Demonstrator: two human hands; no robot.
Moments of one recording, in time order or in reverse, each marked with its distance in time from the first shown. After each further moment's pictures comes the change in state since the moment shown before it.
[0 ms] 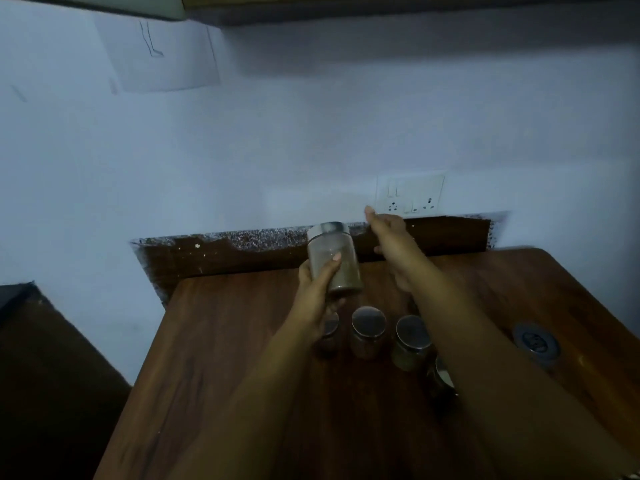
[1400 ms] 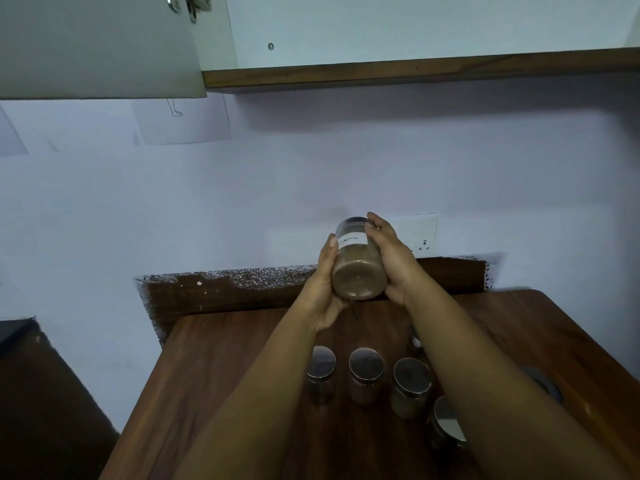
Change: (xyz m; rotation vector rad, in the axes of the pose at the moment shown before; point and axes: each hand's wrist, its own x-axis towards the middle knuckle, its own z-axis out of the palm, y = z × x) left_hand 0.009 0.069 0.051 -0.011 -0.301 0.040; right_hand -0.005 -0.051 -0.010 0.441 -0.134 -0.136
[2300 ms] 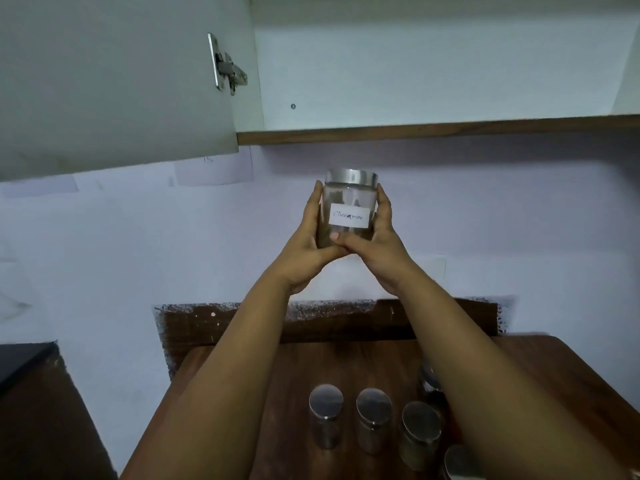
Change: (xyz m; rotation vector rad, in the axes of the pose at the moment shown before) left_hand -0.016 0.123 0.016 0.632 -0.134 0.515; right_hand -0.001 -0.065 0.039 -0.252 -0.216 -0.446
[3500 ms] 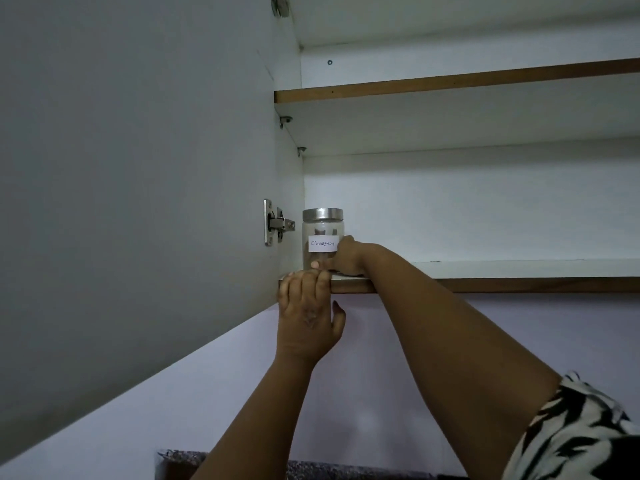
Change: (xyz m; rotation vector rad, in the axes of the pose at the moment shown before) left_hand 0.126 0.001 -0.104 1.572 0.873 0.670; right_hand 0.249 -0.114 0.068 -0.994 -0.256 0.089
